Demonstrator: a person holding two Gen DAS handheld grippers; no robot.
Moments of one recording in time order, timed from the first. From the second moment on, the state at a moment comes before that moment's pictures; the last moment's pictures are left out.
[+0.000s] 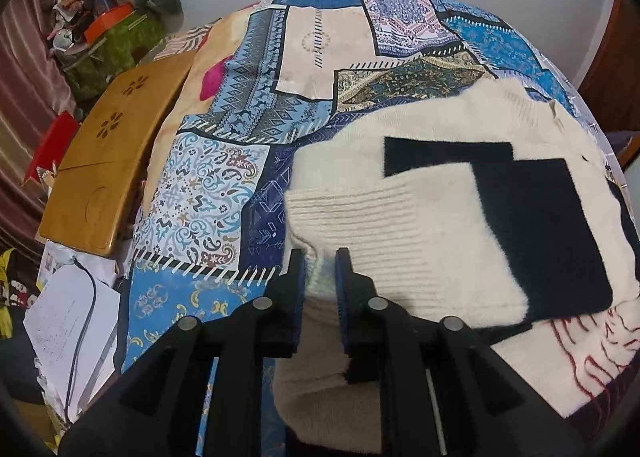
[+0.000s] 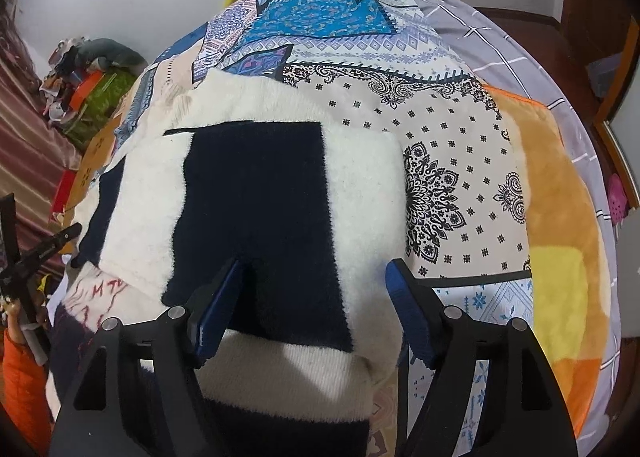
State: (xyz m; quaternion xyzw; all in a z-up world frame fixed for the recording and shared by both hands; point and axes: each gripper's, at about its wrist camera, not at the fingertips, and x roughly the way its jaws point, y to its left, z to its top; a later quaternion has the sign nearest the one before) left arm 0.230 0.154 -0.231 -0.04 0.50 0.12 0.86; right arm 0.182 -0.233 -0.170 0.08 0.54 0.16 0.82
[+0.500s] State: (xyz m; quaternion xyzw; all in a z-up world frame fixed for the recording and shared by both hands) left arm 0.183 0.156 -0.203 -0.04 0.50 0.12 0.86; right arm 0.151 -0.232 -0.125 0.07 0.51 0.16 0.84
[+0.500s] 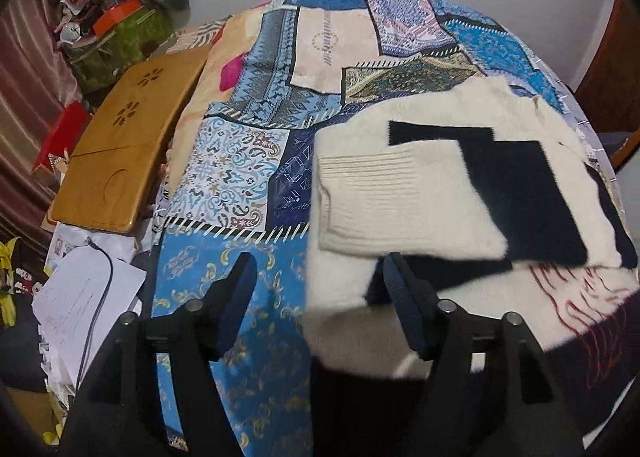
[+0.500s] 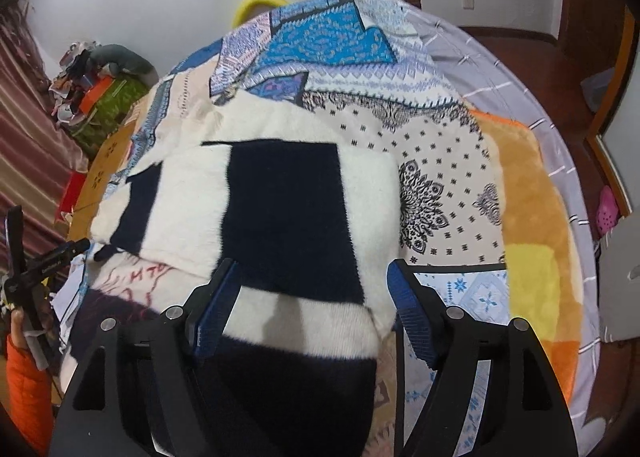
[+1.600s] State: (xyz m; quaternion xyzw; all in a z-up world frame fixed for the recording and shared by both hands) left arm 0.114 0.143 -0.218 -0.10 0.53 0.10 0.83; right arm 0.079 -0.259 -0.134 0.10 0.51 0.16 0.84
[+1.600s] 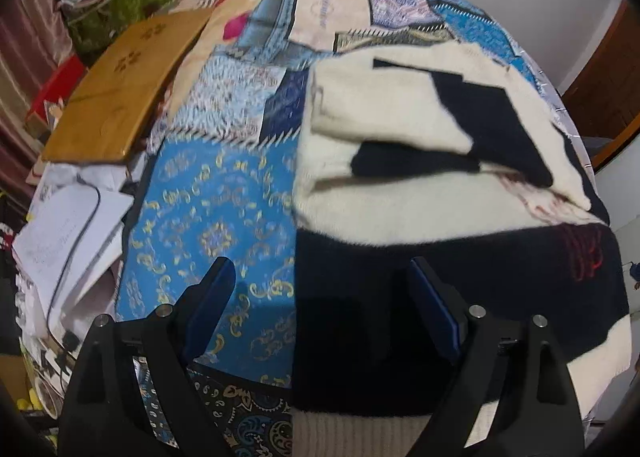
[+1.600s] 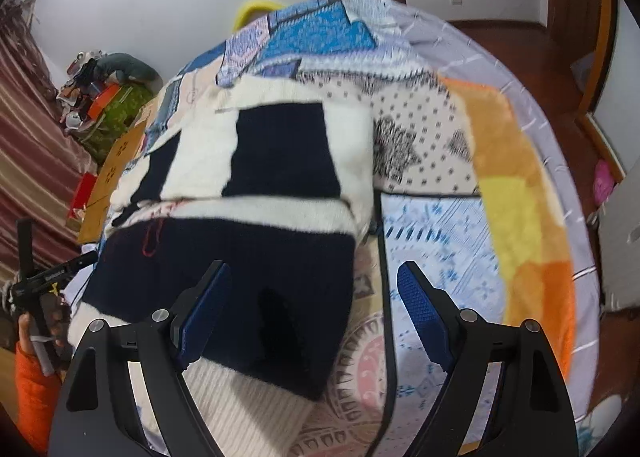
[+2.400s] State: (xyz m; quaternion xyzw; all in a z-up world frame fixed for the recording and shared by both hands) left arm 0.119 0.119 -0.216 -0.13 0.53 0.04 0.84; right arm 0.089 -0.235 -0.143 0.09 0.49 0.21 0.84
